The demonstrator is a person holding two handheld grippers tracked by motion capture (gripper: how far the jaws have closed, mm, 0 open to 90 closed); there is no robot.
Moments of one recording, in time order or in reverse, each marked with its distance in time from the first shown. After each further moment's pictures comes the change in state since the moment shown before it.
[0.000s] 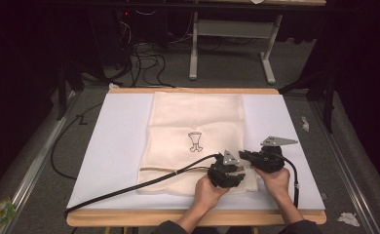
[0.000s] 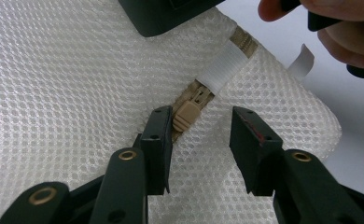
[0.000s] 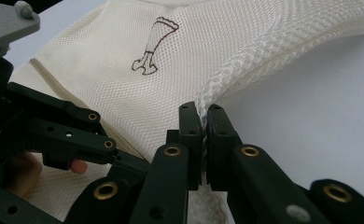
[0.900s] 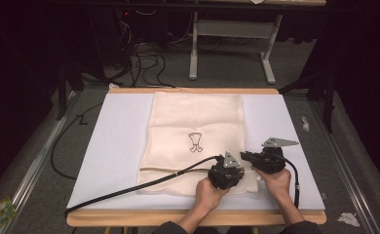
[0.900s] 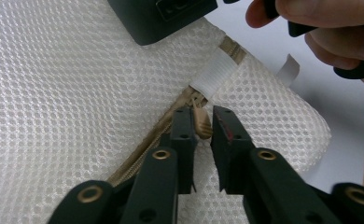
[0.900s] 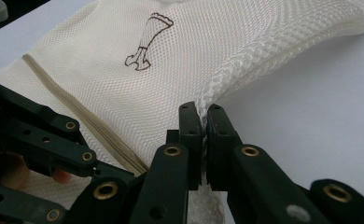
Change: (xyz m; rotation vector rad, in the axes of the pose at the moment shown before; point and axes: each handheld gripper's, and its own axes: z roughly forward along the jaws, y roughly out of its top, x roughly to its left) left arm -0.004 -0.002 0.000 -0.020 0.003 0.019; right arm -0.004 -0.006 0.000 0.004 -0.010 0.007
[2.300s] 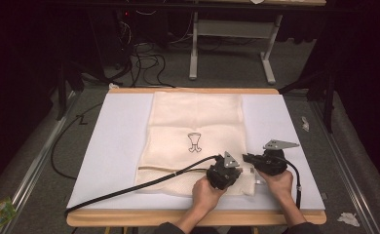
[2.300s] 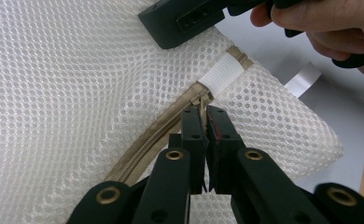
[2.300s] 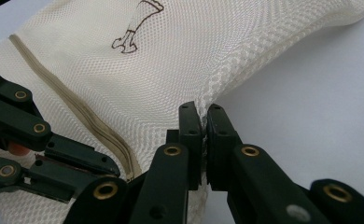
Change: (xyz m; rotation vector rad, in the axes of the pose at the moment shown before) left arm -0.003 0.004 -0.011 0.053 0.043 0.026; right arm -0.008 -0.010 0.000 0.022 -0.015 -0.025
